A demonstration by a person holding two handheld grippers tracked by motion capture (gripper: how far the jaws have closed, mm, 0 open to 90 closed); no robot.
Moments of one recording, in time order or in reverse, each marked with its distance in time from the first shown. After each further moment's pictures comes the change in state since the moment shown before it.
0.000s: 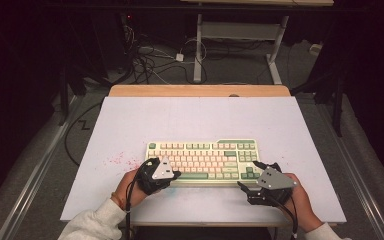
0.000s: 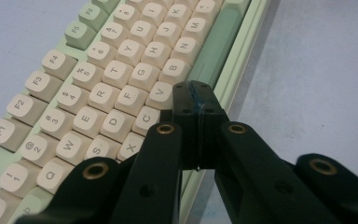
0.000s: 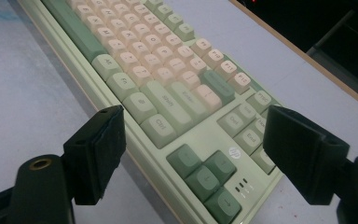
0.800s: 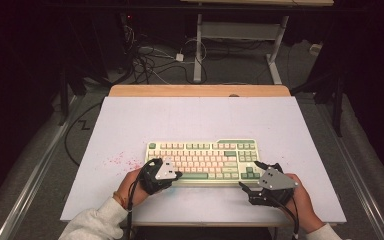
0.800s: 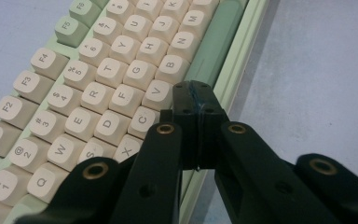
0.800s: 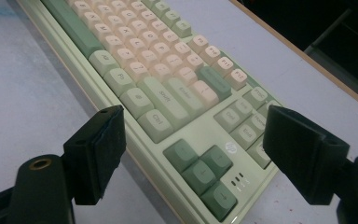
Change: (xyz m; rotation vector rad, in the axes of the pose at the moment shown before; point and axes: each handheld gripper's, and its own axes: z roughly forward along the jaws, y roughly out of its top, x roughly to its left) left arm 0.000 0.001 0.007 0.019 -0.002 0.012; right arm -0.001 -0.002 -0.002 0.004 -0.008 -0.003
